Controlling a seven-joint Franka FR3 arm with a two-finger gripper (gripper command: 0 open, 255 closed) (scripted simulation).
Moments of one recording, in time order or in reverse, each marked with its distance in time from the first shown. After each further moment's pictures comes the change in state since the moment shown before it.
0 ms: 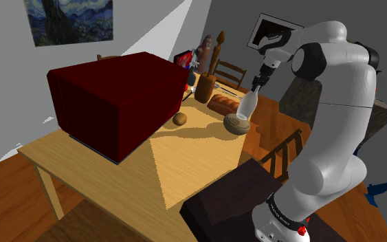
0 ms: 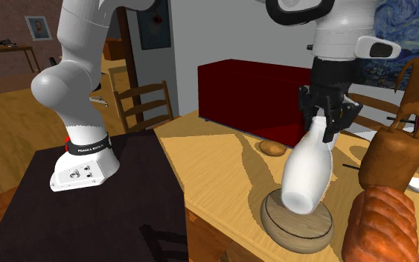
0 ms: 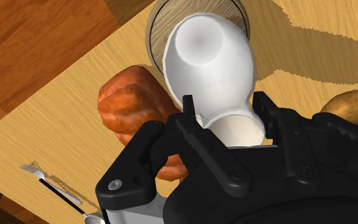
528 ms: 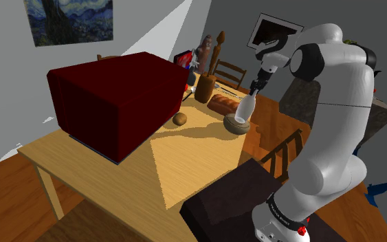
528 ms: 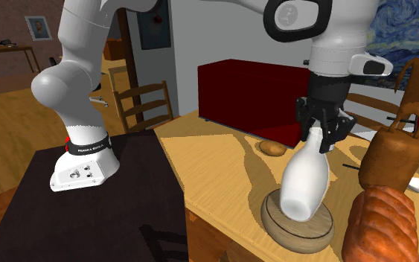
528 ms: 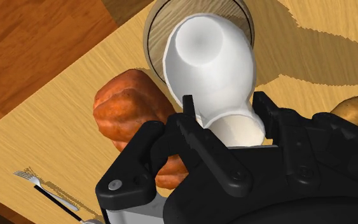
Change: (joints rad) arm 0.003 0.015 0.006 -0.053 0.012 0.068 -0.009
